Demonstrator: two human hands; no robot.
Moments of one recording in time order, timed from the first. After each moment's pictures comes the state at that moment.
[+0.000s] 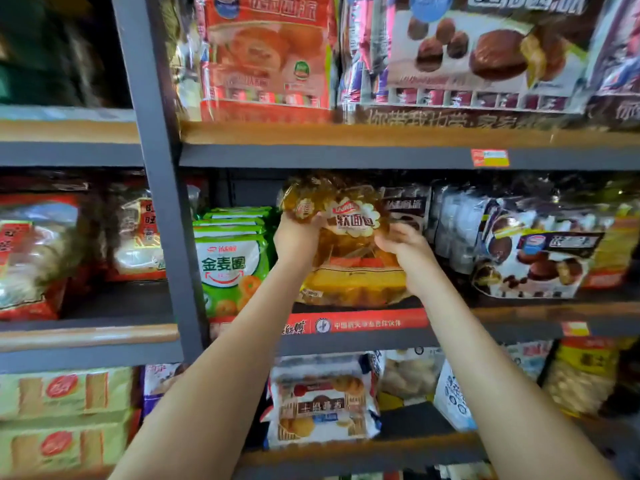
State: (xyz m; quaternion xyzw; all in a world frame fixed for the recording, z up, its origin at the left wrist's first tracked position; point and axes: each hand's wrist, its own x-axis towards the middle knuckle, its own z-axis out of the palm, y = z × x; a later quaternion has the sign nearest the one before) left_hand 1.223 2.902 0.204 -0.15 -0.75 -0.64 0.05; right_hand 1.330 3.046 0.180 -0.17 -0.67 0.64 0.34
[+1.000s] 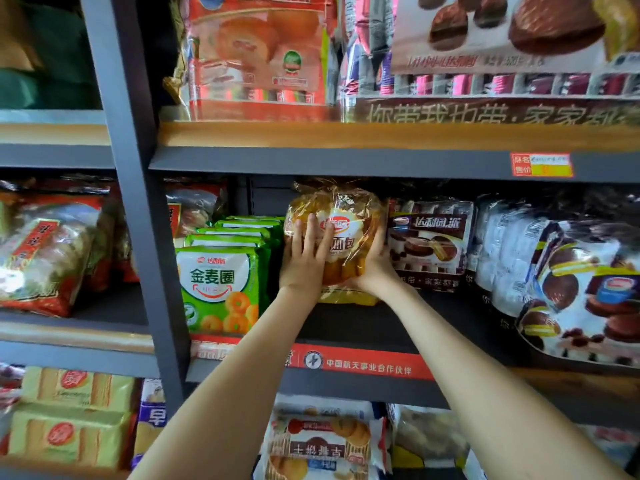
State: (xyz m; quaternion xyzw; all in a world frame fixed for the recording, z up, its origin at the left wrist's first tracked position) left_hand 1.169 2.940 0.145 -0.26 -0.92 -0.01 0.29; right_hand 1.220 3.071 0.157 -0.17 -0.91 0.32 0.21
